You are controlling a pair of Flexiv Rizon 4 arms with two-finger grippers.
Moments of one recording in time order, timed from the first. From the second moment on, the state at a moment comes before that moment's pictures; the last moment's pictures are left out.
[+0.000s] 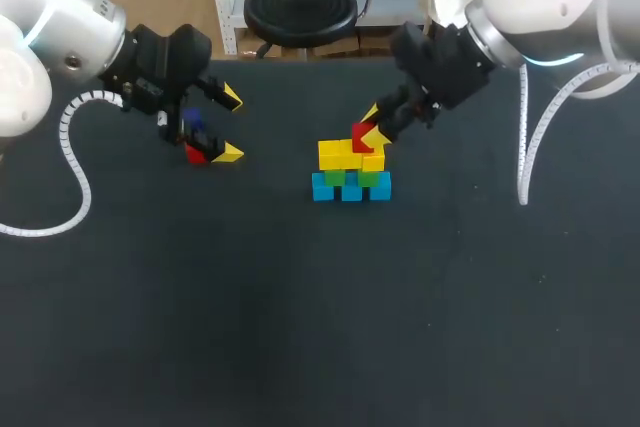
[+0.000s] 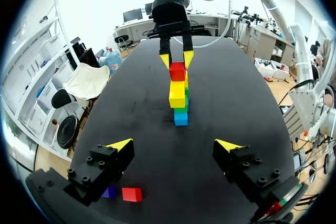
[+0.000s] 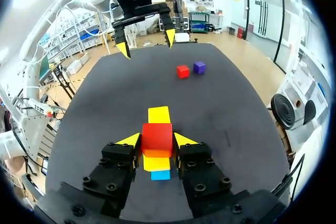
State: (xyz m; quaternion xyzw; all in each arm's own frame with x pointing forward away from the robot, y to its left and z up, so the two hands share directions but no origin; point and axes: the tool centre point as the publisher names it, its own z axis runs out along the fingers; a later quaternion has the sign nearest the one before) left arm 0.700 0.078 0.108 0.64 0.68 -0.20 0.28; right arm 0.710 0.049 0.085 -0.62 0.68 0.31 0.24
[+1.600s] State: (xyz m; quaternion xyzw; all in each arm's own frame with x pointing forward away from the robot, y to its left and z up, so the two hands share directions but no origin) left arm 0.700 0.078 0.108 0.64 0.68 -0.20 0.28; right arm 0.707 0.048 0.085 -0.62 0.69 0.31 0.23
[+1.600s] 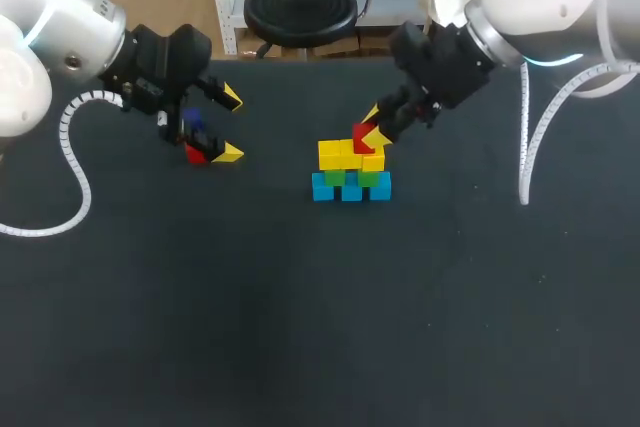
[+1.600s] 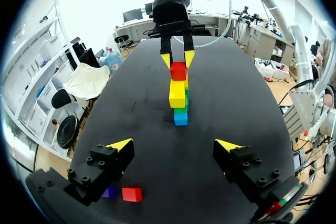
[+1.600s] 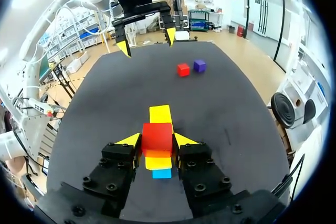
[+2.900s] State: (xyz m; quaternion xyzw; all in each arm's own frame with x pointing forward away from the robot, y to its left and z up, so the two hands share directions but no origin) left arm 0.700 0.078 0.108 0.64 0.68 -0.20 0.28; right arm 0.707 0.026 0.109 -0.61 0.70 0.27 0.23
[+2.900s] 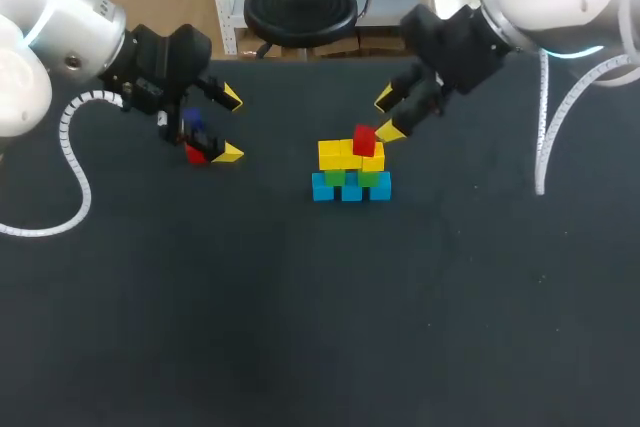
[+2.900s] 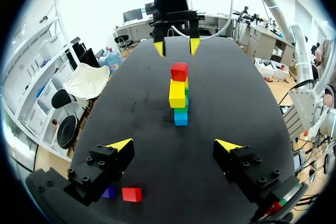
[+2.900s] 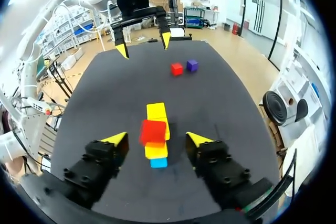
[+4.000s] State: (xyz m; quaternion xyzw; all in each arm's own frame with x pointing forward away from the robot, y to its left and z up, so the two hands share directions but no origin) left arm 0.700 0.078 0.108 0.64 0.68 -0.20 0.28; right arm 0.696 0.023 0.091 -0.60 0.71 0.27 0.23
